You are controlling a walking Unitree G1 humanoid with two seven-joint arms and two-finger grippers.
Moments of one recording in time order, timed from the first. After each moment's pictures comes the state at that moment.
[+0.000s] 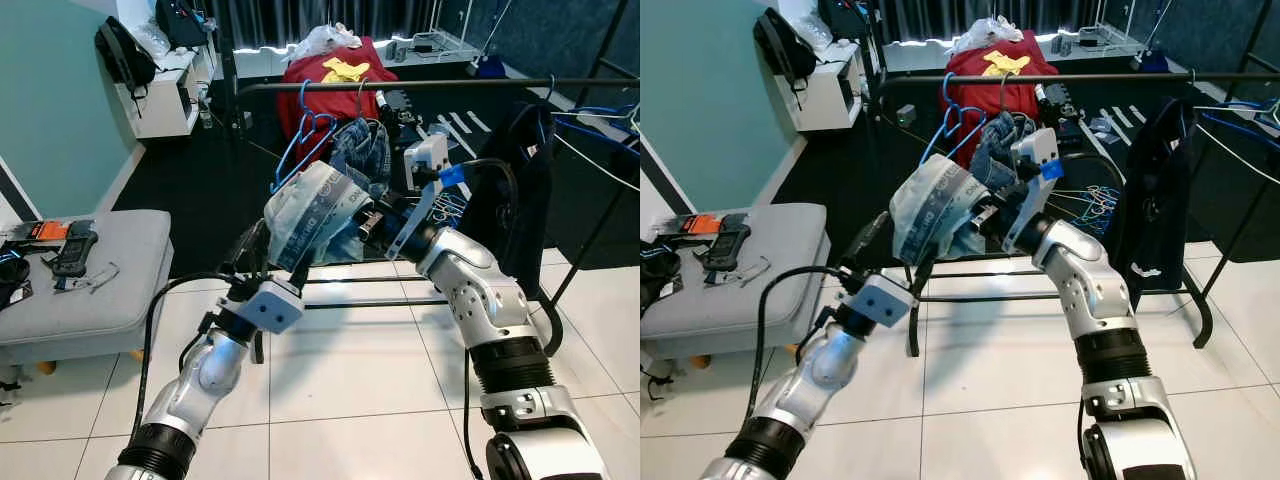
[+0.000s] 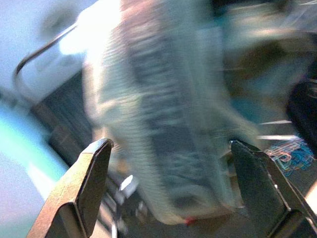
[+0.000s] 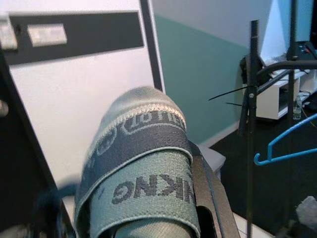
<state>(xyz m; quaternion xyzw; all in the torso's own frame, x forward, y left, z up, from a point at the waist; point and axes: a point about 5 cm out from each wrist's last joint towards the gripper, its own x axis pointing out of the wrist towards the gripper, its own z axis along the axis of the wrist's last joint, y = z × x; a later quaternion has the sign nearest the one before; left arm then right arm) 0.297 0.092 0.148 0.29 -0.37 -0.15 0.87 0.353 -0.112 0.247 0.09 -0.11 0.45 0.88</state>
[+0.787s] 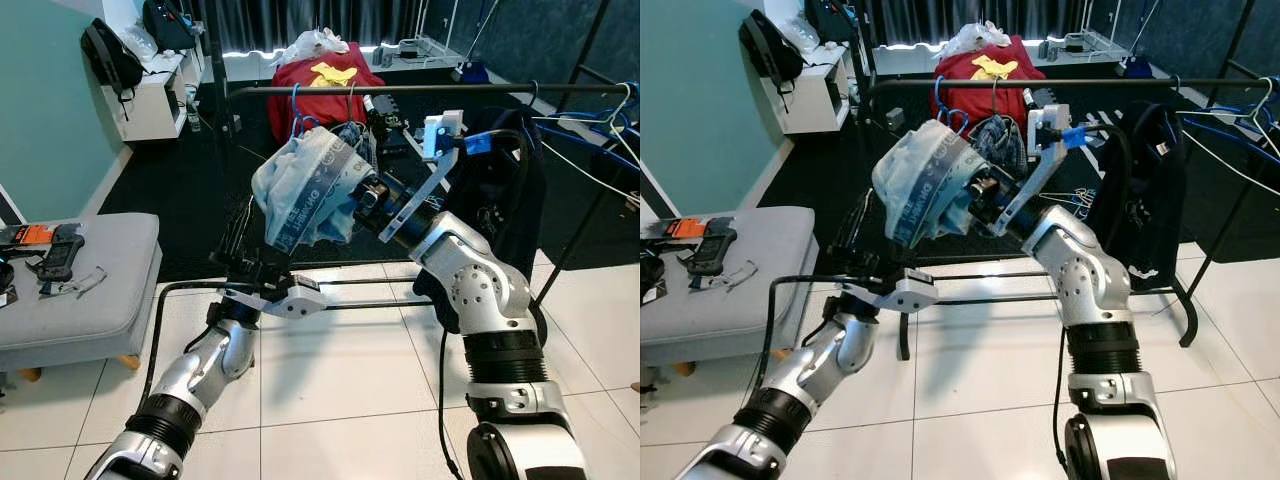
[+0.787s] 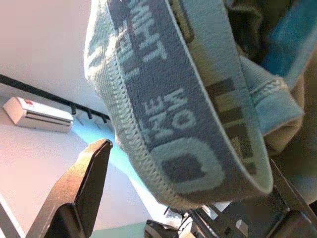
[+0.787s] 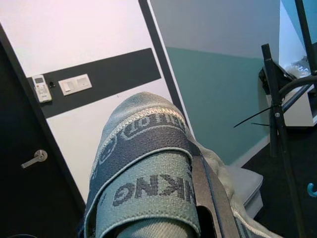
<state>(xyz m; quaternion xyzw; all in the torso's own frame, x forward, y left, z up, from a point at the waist) 0.317 0.097 0.166 0.36 -0.44 0.06 0.82 0.346 -0.100 0.272 0.20 -0.12 0.47 0.85</state>
